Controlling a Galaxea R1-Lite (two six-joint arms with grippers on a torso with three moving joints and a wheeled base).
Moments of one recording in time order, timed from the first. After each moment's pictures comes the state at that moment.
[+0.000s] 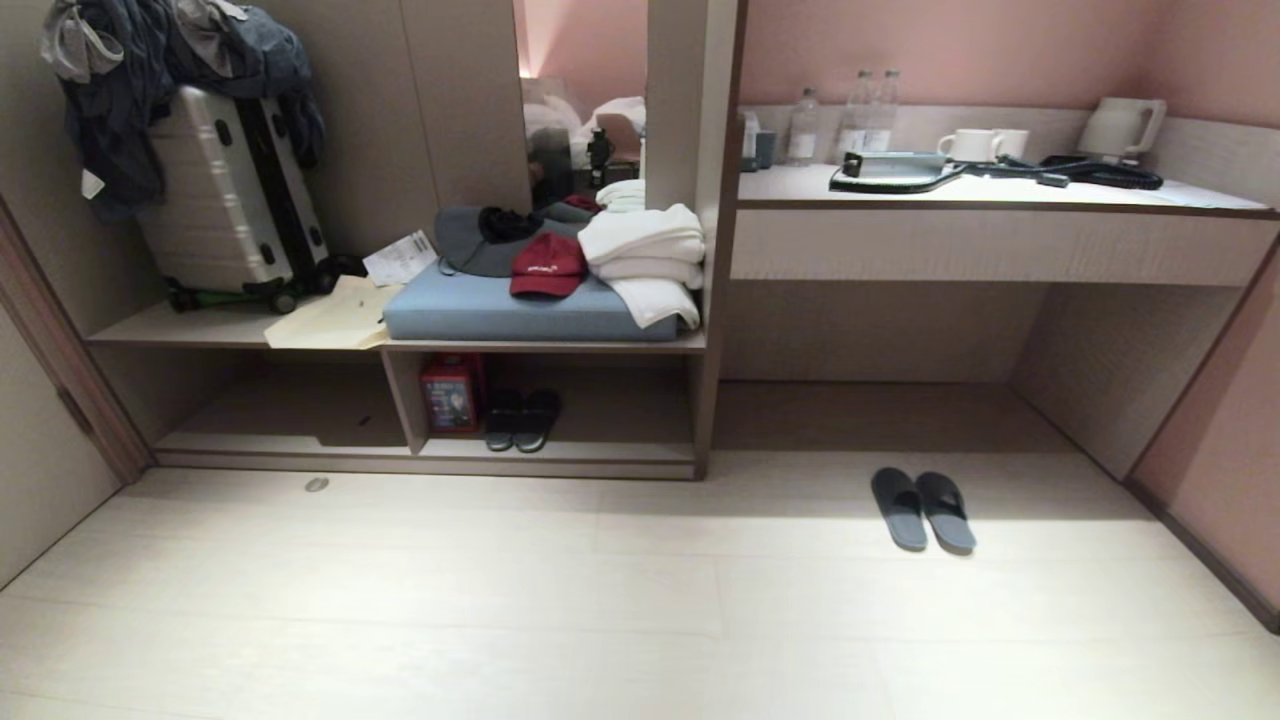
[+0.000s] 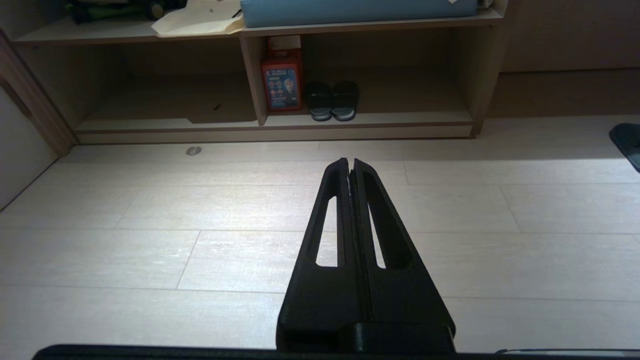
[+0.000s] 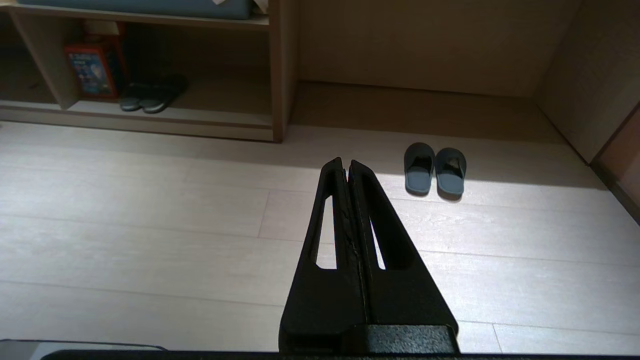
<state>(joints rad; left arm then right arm) 0.00 0.00 0.00 0.00 0.01 0.04 0.02 0.00 0.00 -0.01 -0.01 -0.01</state>
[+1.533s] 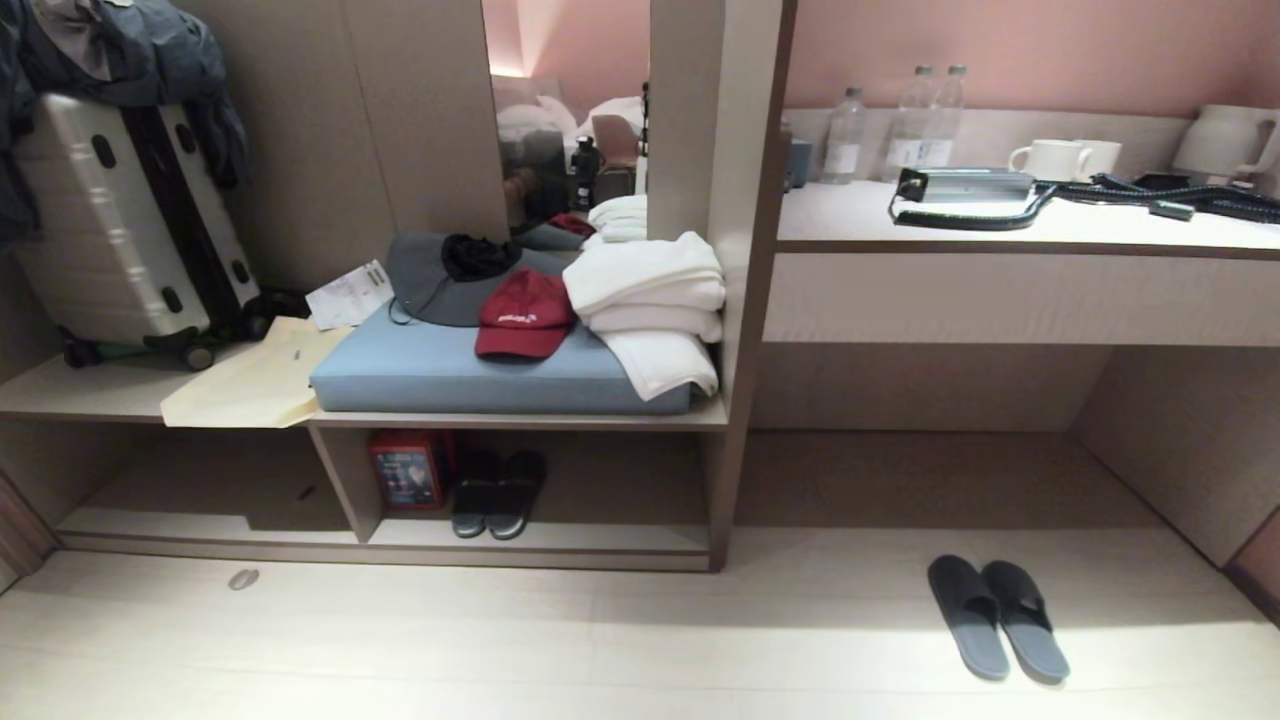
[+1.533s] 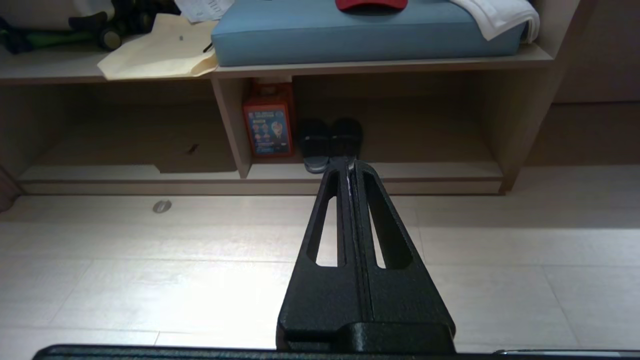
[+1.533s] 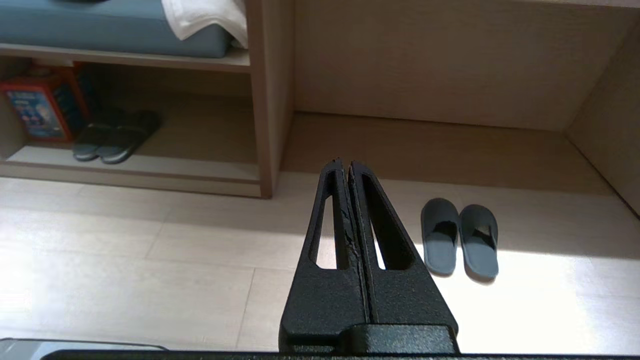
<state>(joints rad) 0.00 0.00 0.00 0.00 0.01 0.03 0.02 0.00 0.00 -0.01 -0.01 -0.01</state>
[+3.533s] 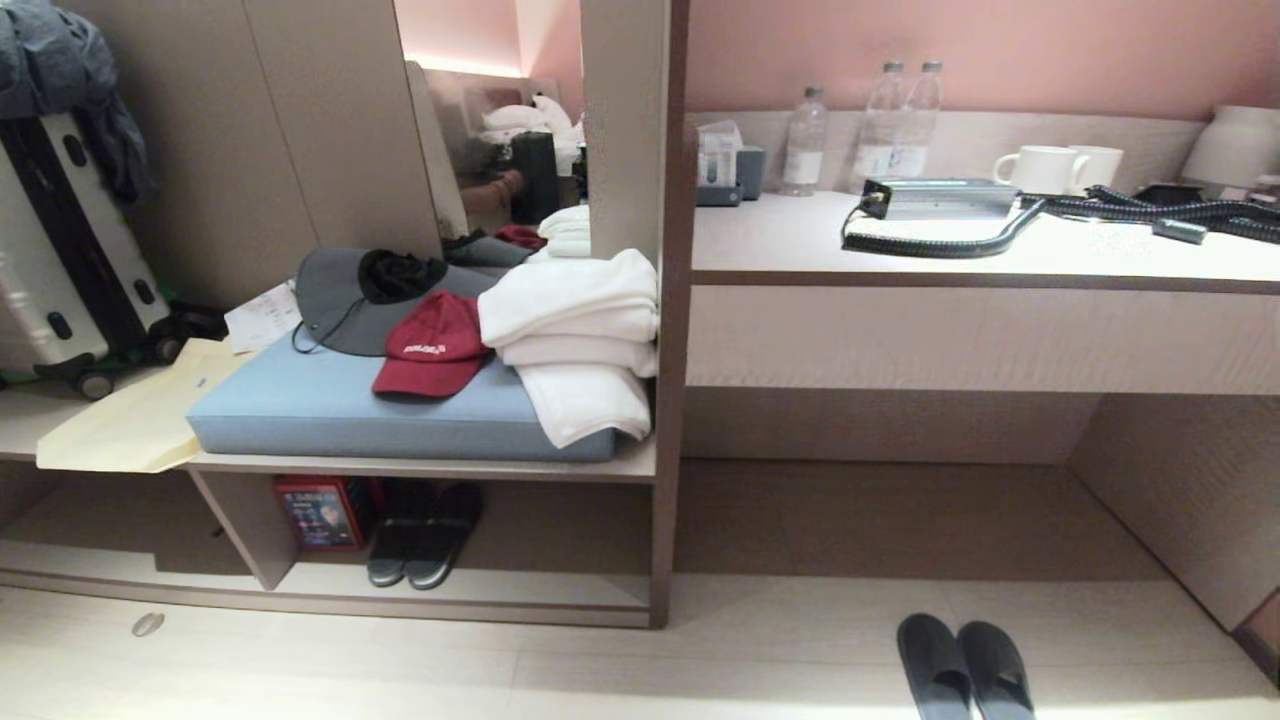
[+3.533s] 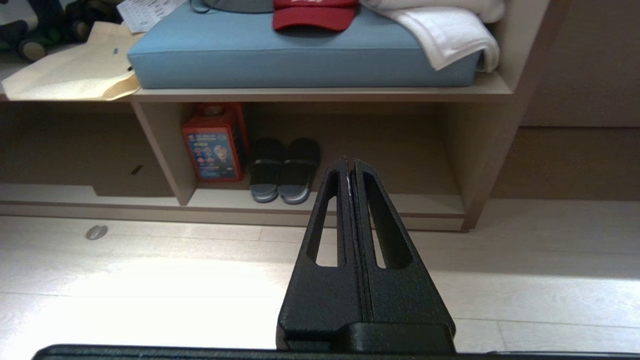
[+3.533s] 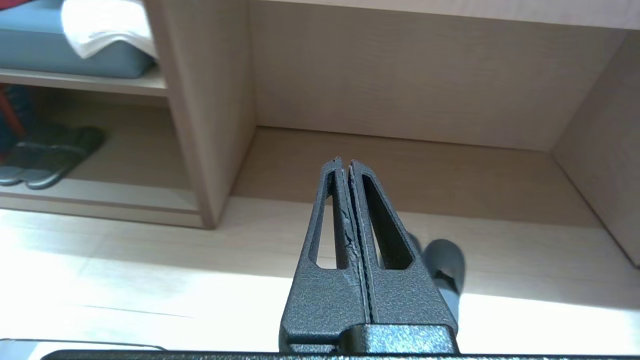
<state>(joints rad) 0.00 0.00 0.00 0.00 0.01 0.01 0.02 0.00 0.00 -0.01 -0.01 -0.02</state>
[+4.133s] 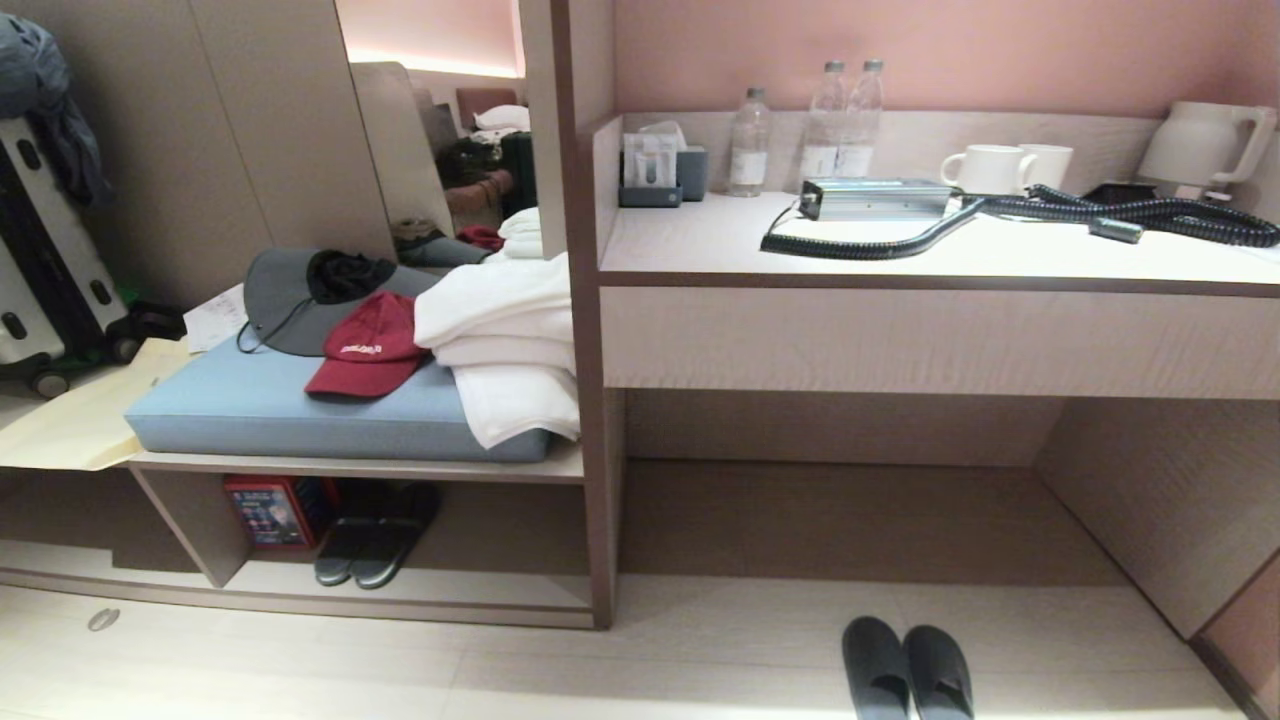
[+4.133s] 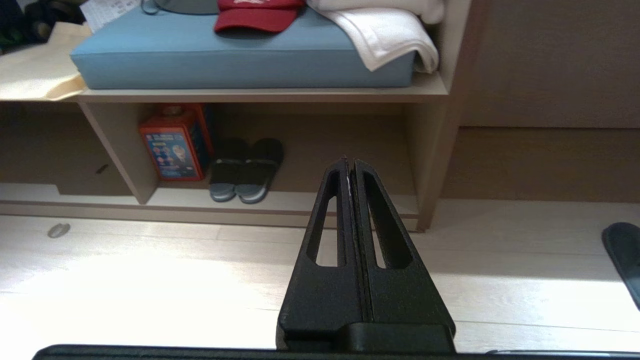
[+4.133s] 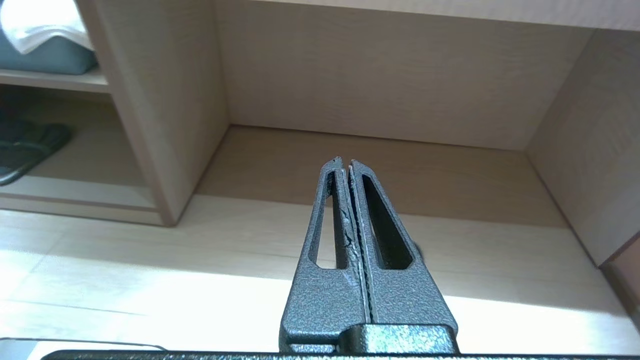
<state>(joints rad) 0.00 0.00 0.00 0.00 0.01 0.01 0.02 0.00 0.00 -0.01 -0.01 -0.02</state>
